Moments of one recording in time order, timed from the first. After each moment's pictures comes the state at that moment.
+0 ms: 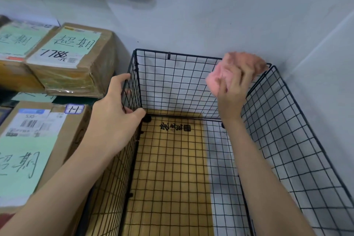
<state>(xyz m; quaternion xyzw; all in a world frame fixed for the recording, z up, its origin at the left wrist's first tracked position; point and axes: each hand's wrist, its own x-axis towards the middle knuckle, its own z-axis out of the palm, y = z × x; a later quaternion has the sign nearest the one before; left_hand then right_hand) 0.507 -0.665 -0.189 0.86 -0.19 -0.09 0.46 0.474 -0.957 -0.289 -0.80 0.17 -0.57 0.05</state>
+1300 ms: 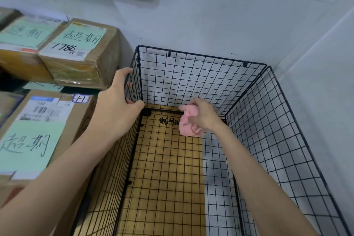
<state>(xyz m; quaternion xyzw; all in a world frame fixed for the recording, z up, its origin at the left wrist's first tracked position) 0.509 -0.666 -0.190 0.88 -0.20 -0.07 0.43 0.455 -0.916 -0.313 -0.89 0.26 0.05 0.37</state>
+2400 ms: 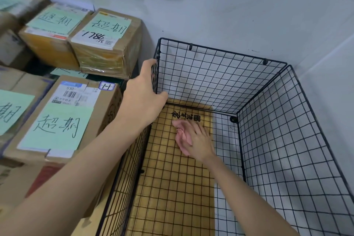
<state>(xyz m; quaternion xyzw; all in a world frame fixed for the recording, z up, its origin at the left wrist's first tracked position) 0.511 -0.666 -0.195 0.87 -0.22 -0.05 0.44 0.405 -0.851 -0.419 -0.98 0.13 0.03 0.13</state>
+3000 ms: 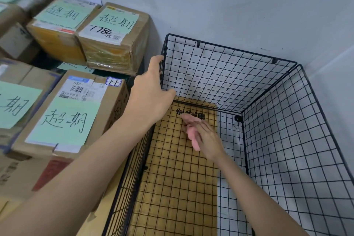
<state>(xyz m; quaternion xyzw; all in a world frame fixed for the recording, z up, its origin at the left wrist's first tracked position) 0.510 -0.667 -0.192 0.87 -0.21 -0.06 0.44 0.397 -0.866 -0.416 -0.97 0.12 0.00 0.21</state>
